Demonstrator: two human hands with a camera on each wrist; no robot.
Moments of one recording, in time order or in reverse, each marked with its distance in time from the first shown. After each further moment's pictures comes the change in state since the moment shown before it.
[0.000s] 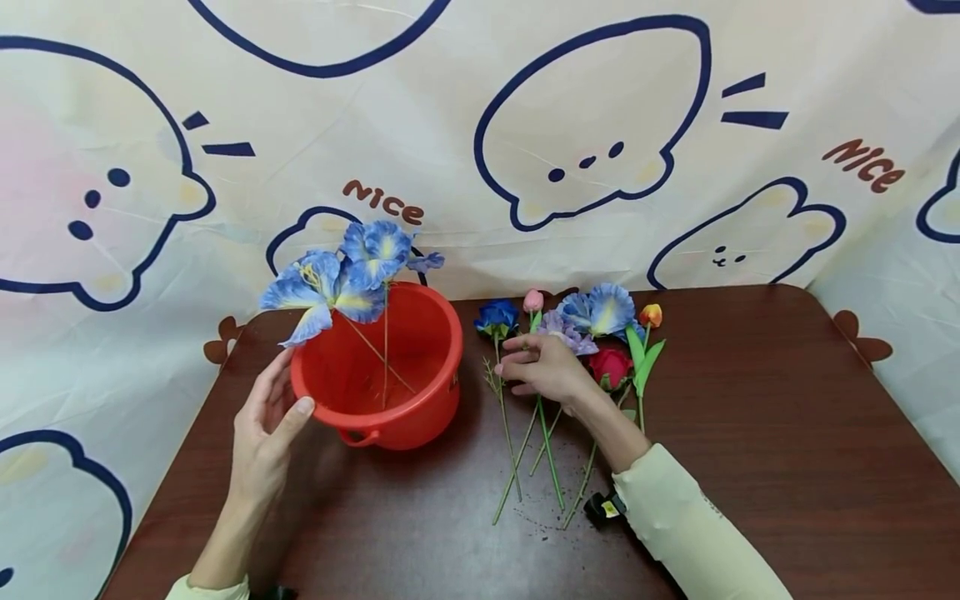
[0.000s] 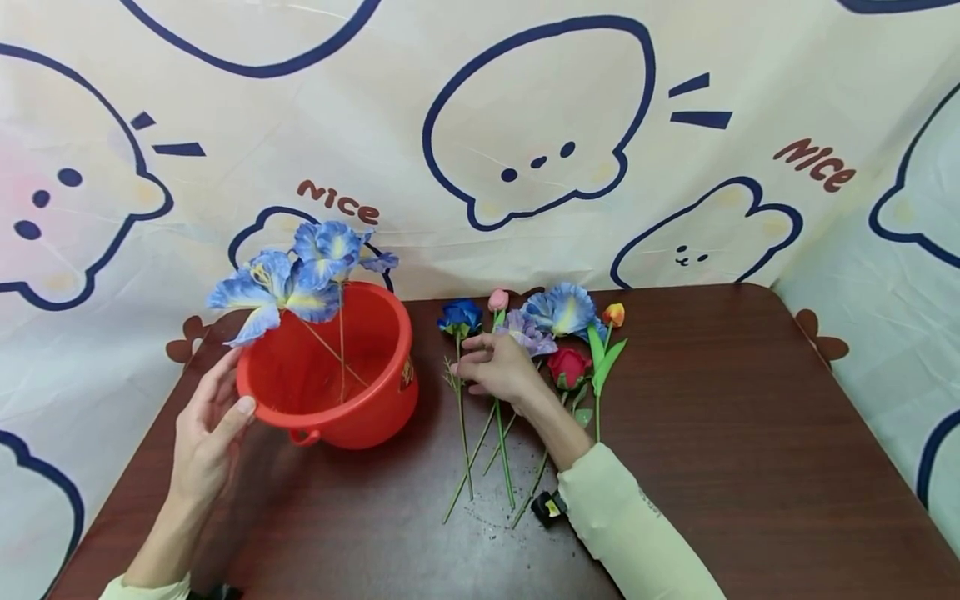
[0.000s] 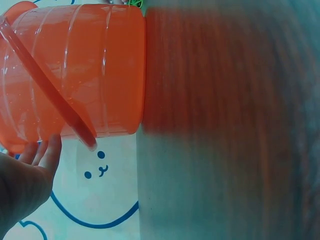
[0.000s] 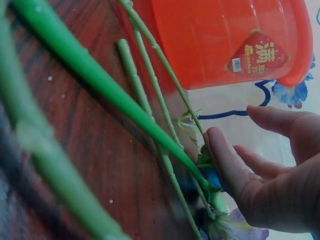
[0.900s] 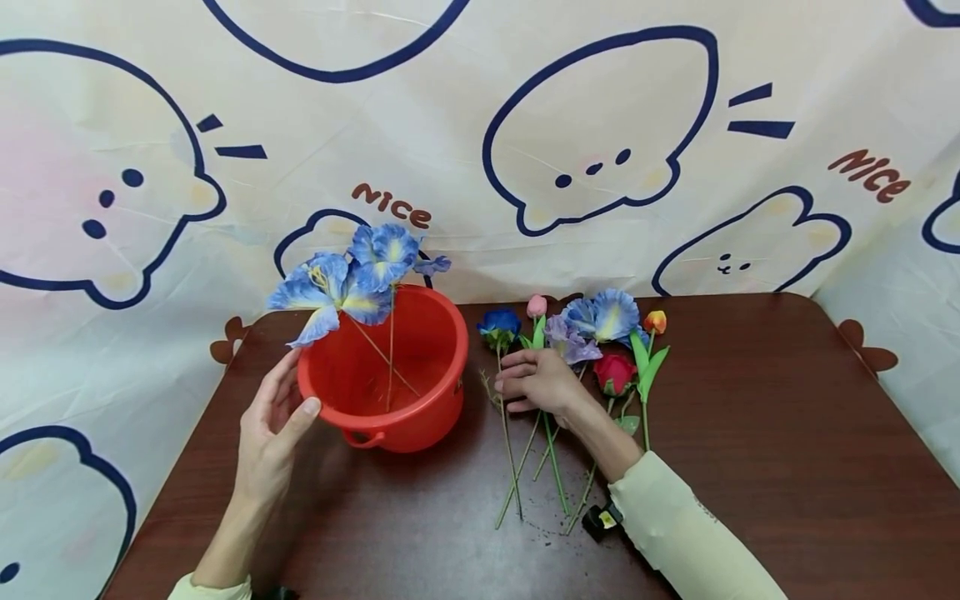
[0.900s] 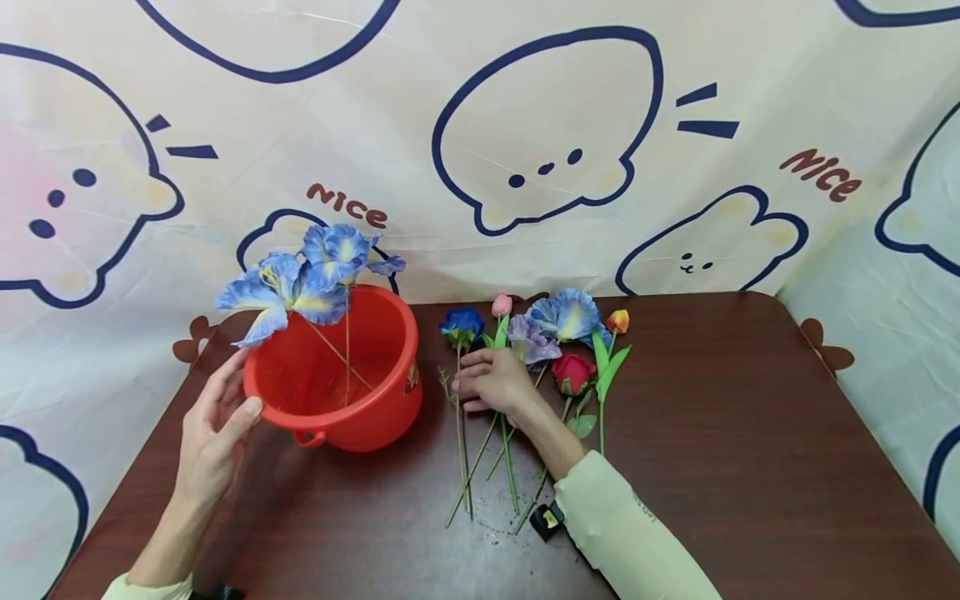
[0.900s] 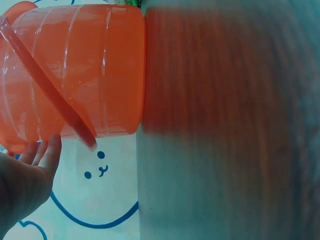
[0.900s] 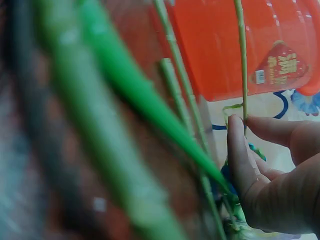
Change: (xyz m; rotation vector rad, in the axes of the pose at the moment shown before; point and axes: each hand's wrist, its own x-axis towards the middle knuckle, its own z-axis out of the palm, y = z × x) left_hand -0.001 0.001 -0.002 0.018 -0.013 -0.025; right_hand 0.006 0.013 0.014 0.084 0.003 0.046
